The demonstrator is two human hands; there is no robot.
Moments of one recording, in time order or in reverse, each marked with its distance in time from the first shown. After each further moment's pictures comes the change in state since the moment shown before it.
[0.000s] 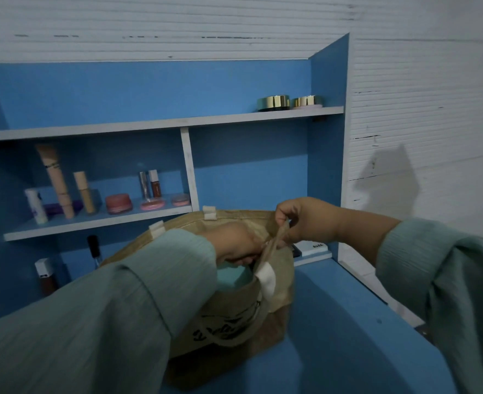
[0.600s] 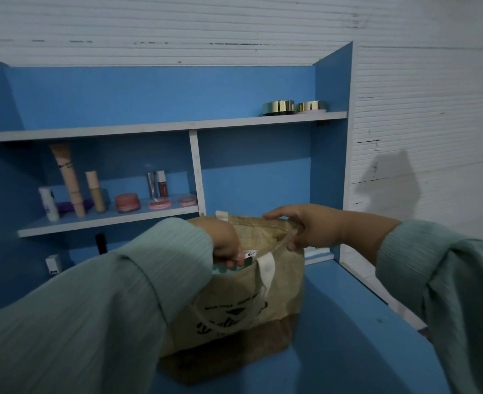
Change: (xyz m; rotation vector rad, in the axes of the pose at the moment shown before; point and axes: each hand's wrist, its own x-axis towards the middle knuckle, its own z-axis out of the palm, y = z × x) left_hand -0.013 -0.008 -0.025 0.613 -0.278 -0.132; right_hand -0.009 -0.012 -0.001 -0.188 -0.111 0.036
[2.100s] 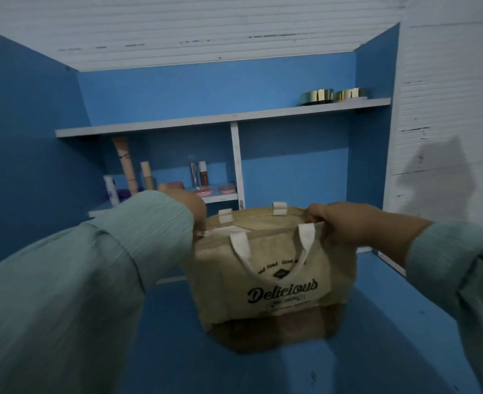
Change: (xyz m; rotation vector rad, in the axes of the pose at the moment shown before) left_hand -0.071 -0.090 0.014 0.320 0.326 -0.502; right_hand 0.004 -0.007 0.022 -0.510 0.028 0.048
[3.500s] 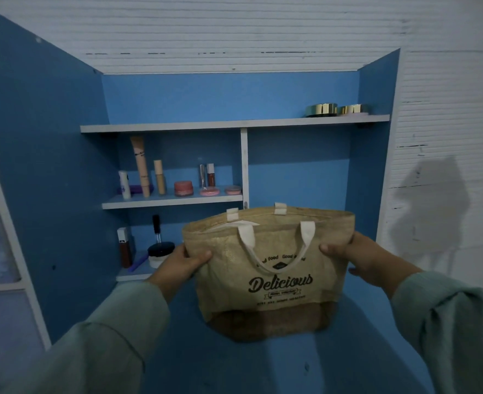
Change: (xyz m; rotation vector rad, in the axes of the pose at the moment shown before) left_hand -0.022 0.029 0.137 -2.005 -0.017 0.103; right_hand -0.024 0.006 0.063 1.442 0.161 0.358
